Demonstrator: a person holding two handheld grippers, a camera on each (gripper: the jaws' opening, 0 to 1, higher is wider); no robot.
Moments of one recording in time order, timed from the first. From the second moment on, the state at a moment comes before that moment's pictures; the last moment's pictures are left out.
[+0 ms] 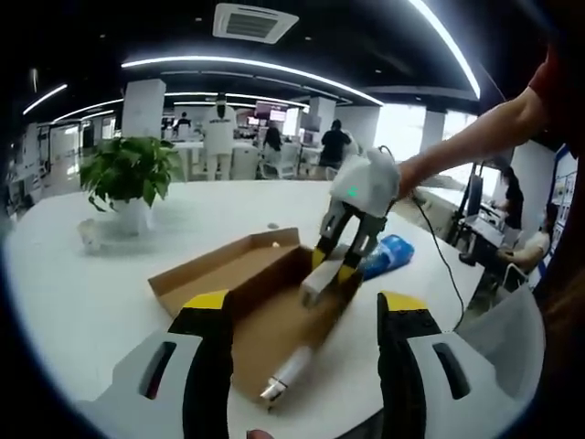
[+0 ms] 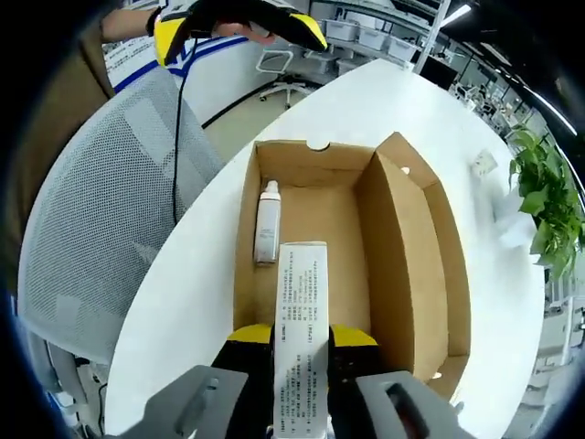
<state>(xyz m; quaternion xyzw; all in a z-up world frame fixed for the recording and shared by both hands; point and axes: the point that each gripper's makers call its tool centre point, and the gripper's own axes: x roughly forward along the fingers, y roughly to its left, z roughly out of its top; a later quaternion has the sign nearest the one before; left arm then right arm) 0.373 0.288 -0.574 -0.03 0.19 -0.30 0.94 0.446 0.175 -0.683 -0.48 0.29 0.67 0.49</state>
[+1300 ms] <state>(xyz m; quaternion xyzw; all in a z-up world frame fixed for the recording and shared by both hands) 0.382 0.212 -0.564 0.00 0.19 -0.38 0.91 0.437 0.018 -0.654 -0.43 0.35 0.57 0.61</state>
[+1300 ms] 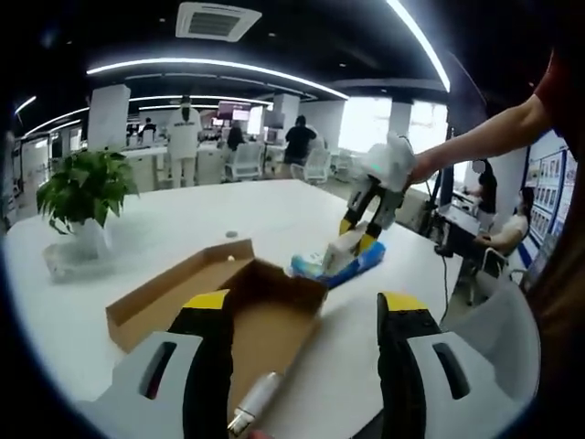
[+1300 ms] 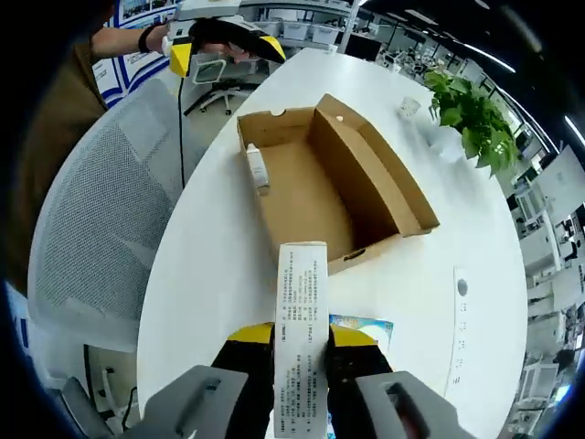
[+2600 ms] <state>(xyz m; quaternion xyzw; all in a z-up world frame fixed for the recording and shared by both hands) 0.408 0.169 -0.583 0.00 0.21 -0.40 0.89 0.481 -0.097 -0.653 -0.40 0.37 0.52 0.66</state>
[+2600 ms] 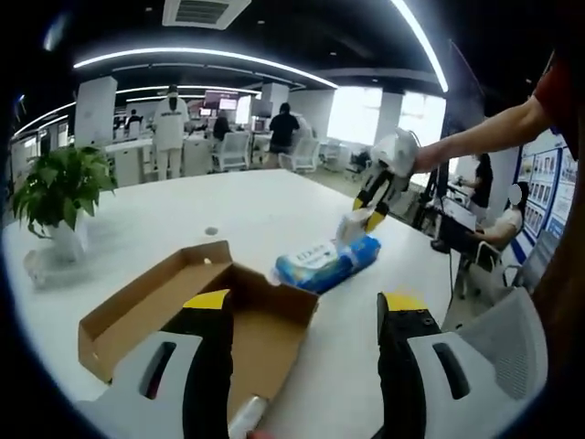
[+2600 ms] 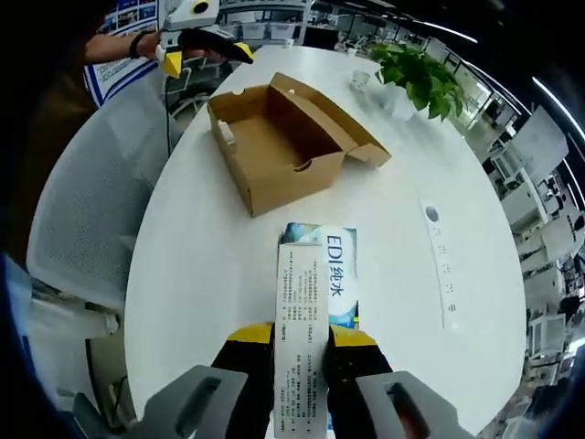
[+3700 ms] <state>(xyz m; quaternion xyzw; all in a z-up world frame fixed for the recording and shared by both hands) 0.404 0.205 -0.591 0.01 0.24 -0.34 0.91 0.573 -0.164 -0.695 -0.39 0.40 0.49 0.67</state>
